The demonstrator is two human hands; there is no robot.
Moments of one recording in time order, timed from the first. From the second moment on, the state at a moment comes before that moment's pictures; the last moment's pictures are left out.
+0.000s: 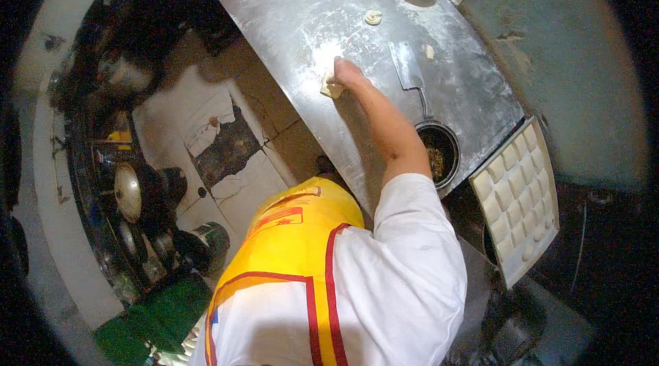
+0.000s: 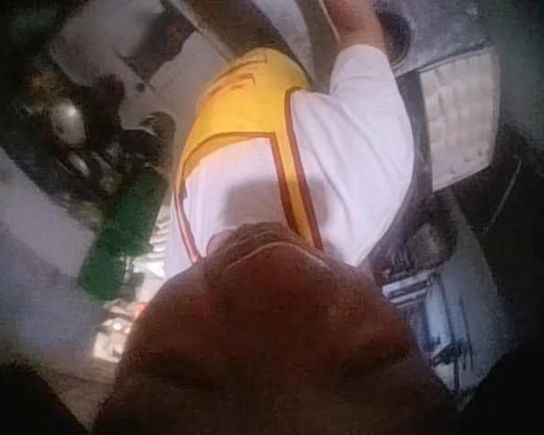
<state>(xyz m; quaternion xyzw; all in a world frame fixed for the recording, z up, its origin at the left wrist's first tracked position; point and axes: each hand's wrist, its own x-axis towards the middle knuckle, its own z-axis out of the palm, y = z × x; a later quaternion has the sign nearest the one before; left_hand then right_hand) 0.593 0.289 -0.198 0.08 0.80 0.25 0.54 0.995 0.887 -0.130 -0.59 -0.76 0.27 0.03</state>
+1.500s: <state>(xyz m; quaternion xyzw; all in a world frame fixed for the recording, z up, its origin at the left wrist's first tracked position) 0.809 1.149 -0.139 0.97 0.19 0.02 0.15 0.956 0.811 -0.149 -0.64 0.09 0.53 0.55</state>
